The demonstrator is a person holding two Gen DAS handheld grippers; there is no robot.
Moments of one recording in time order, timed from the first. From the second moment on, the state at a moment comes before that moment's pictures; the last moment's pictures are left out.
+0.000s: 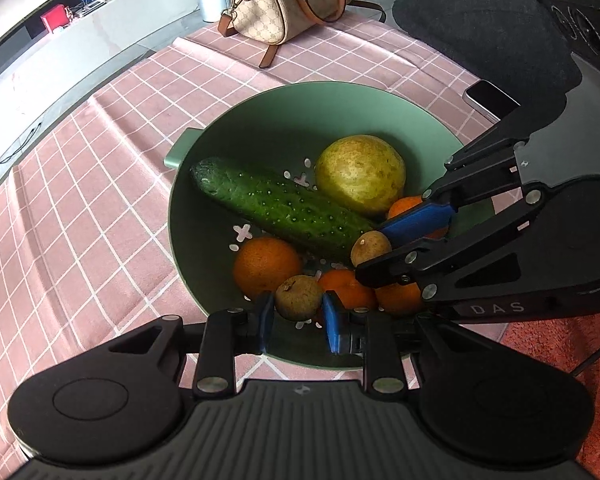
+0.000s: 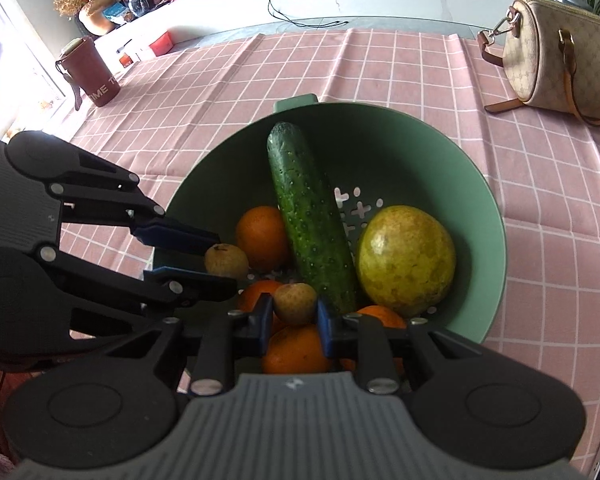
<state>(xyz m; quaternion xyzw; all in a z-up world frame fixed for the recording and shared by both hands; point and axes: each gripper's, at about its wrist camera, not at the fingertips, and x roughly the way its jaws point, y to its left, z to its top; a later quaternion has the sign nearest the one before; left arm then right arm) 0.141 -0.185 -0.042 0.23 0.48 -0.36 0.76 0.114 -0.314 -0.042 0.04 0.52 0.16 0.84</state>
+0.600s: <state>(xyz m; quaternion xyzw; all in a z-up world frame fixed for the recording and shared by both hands) 0.125 -0.155 -0.008 0.19 0.46 -0.36 0.79 0.103 -0.313 -0.025 0.05 0.50 0.14 0.85</state>
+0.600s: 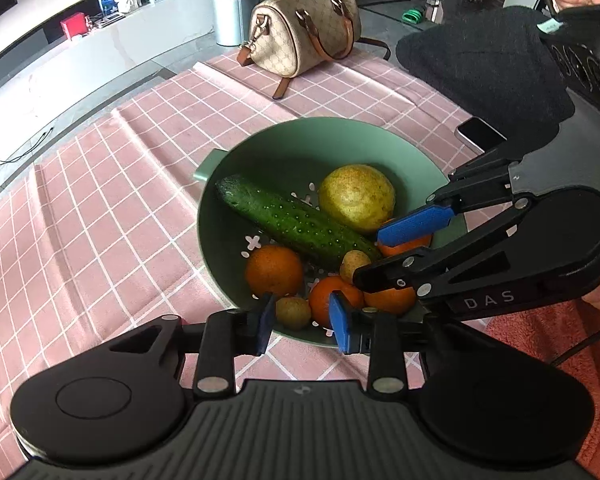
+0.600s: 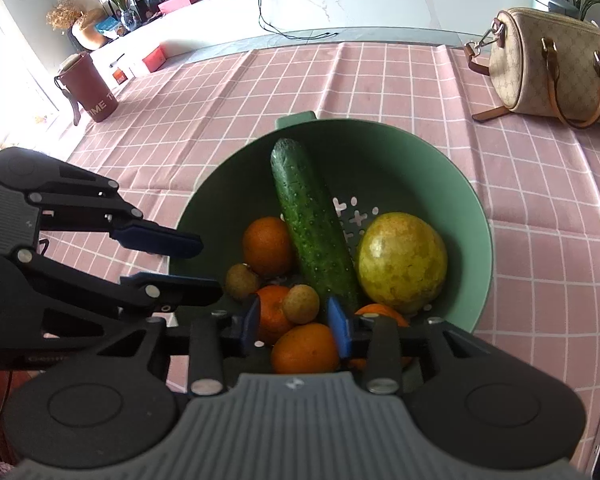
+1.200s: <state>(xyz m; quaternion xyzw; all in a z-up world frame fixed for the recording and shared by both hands) 0.099 -0.038 0.010 0.05 0.43 -0.23 0.87 0.051 -0.238 0.003 0.11 0.40 0.10 0.91</state>
